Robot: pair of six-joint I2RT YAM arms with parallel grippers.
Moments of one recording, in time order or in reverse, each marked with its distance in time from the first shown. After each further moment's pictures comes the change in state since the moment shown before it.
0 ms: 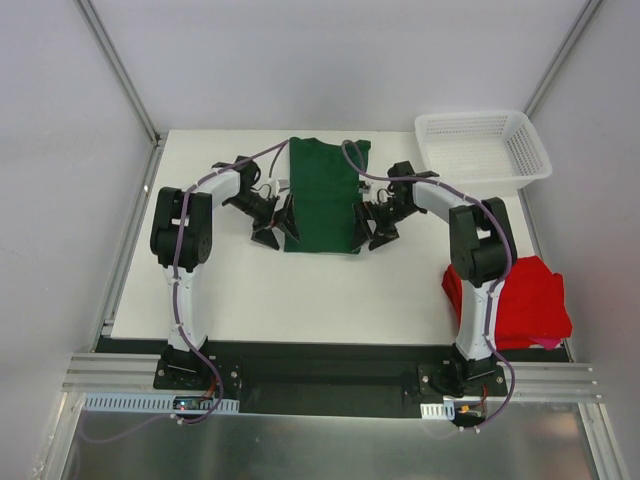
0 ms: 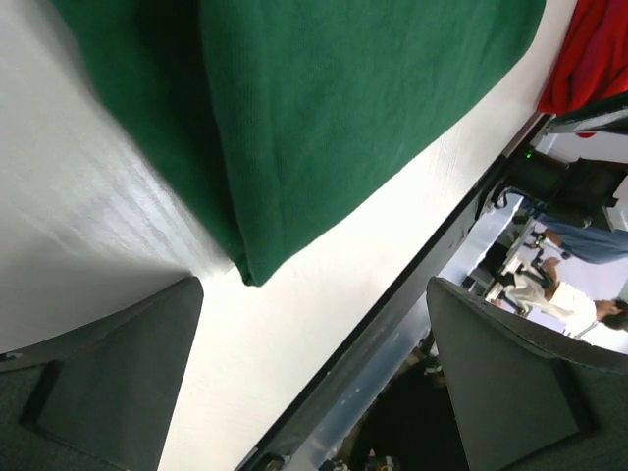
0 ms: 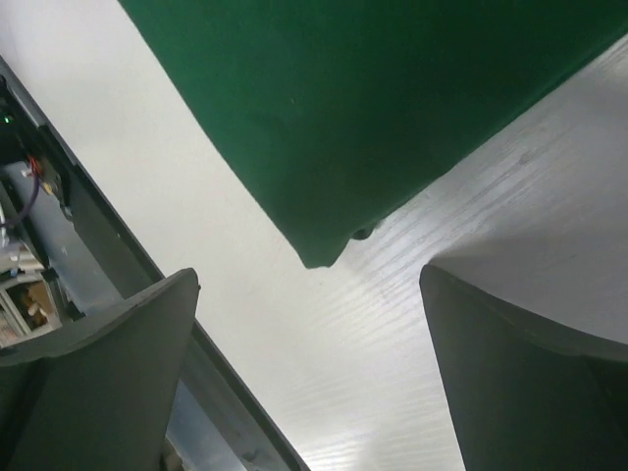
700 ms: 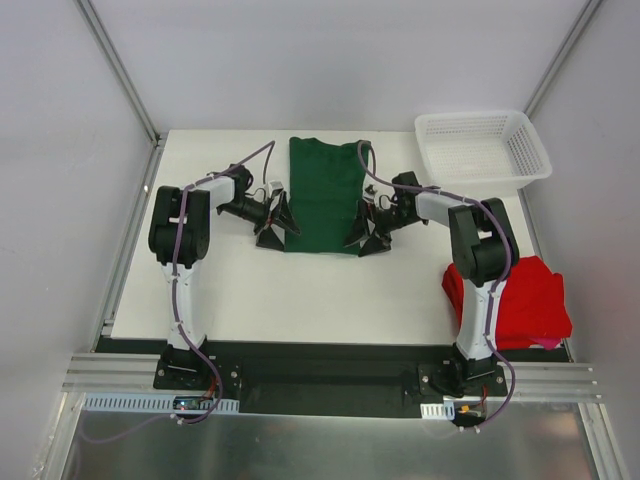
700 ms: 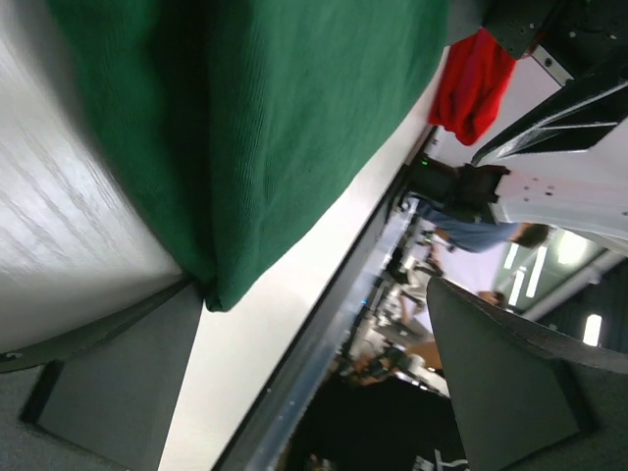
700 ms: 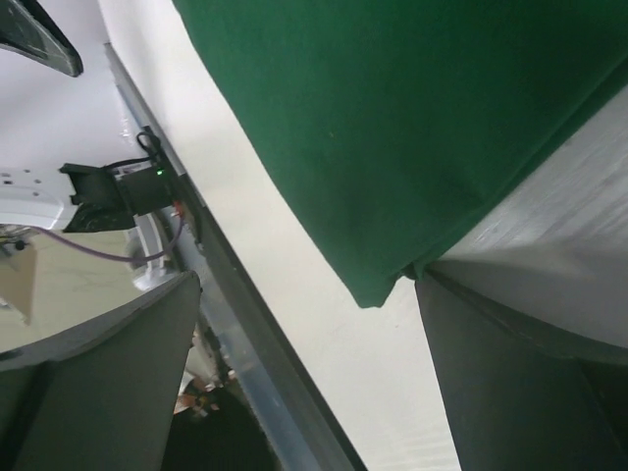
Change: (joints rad) left arm 0.051 0.035 -0.060 0.135 0.220 -0.123; right arm -0.021 -0.005 -0.152 0.279 -0.198 0.346
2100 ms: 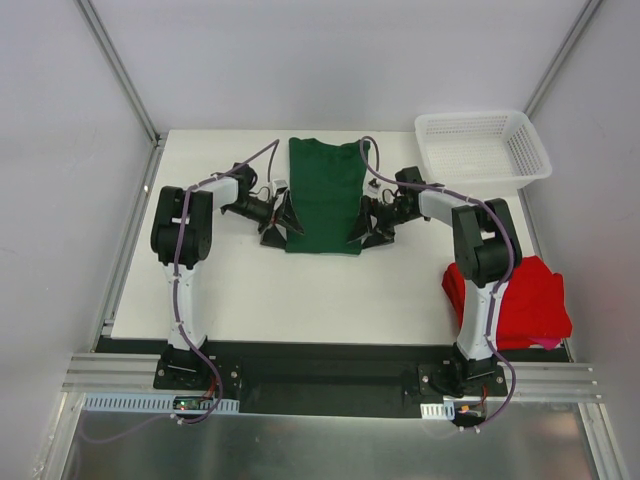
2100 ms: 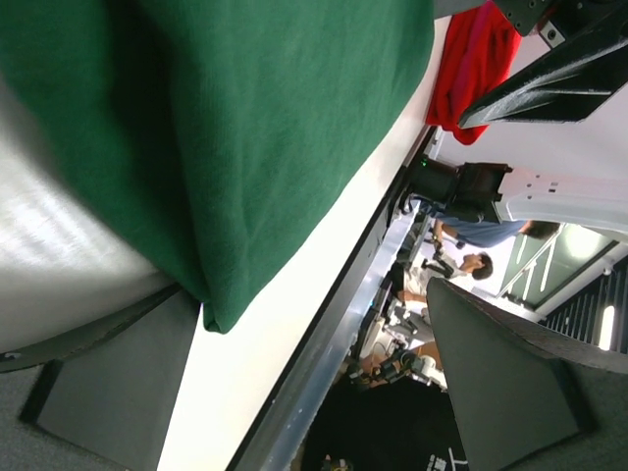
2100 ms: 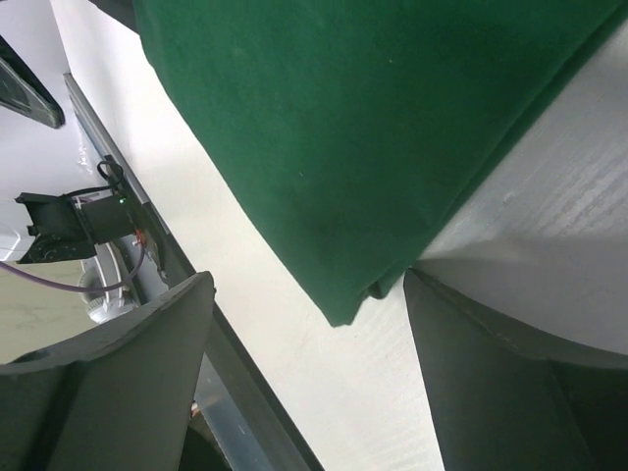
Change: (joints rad) left arm -0.022 -0.001 -0.027 0.062 0.037 -0.028; right arm -0.017 -0.019 0.000 0.045 0.077 -0.019
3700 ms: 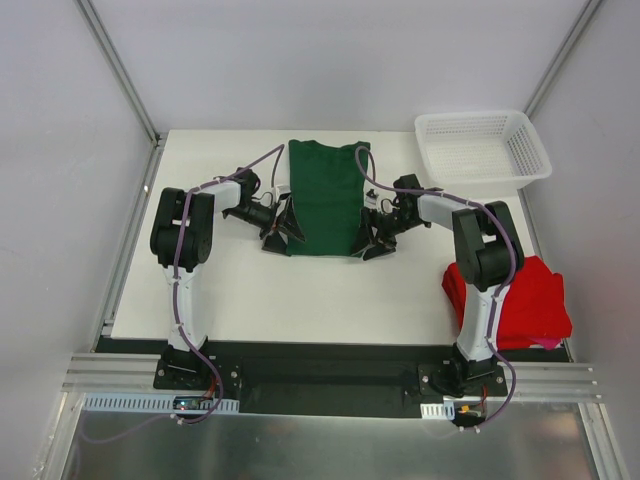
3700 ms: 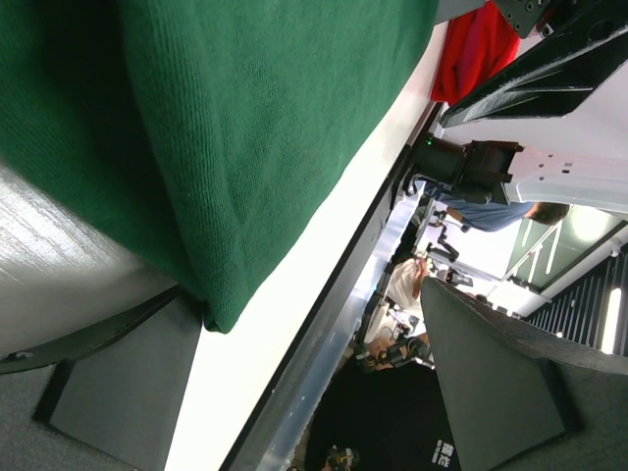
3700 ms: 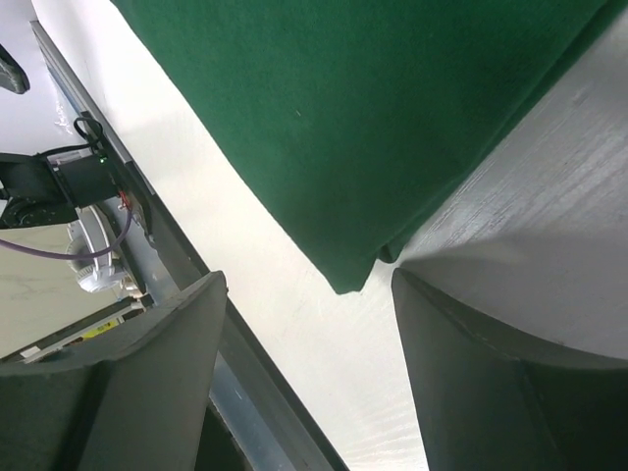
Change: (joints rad) left arm -0.027 -0.034 -0.058 -0.010 0.003 0.035; right arm 0.017 -0.035 -0.059 -0.089 0.013 -0.075
